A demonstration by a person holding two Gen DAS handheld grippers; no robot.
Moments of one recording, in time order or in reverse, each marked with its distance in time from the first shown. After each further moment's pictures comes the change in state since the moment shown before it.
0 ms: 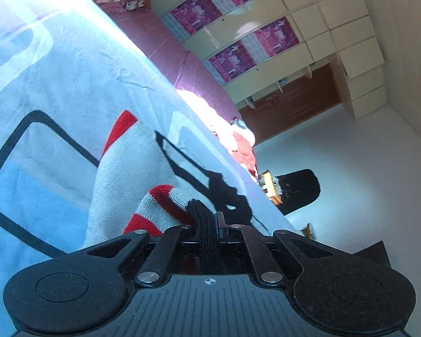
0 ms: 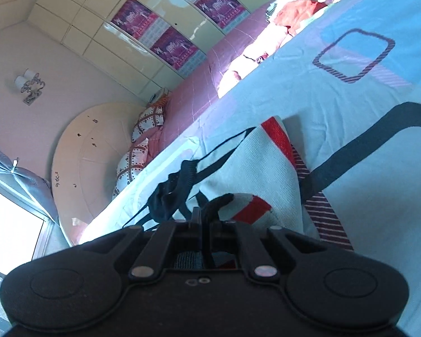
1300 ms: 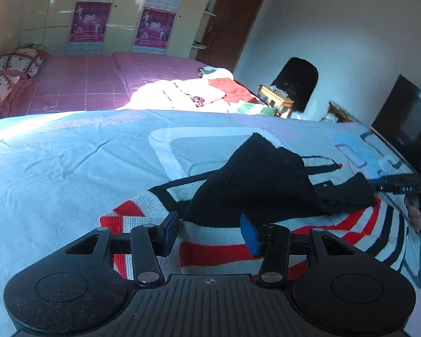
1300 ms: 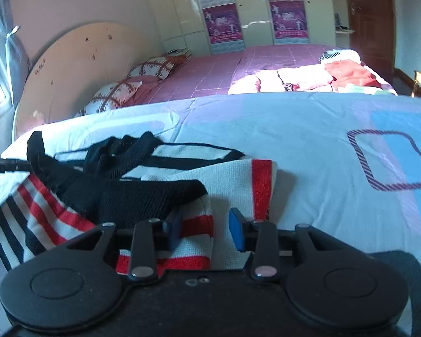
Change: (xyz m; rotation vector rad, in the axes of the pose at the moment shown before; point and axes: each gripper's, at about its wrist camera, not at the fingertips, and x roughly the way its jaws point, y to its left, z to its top) left arm 0.114 -0.043 0.066 0.800 0.208 0.092; right arm 0.058 0.024 0.015 -0.657 0.095 -0.182
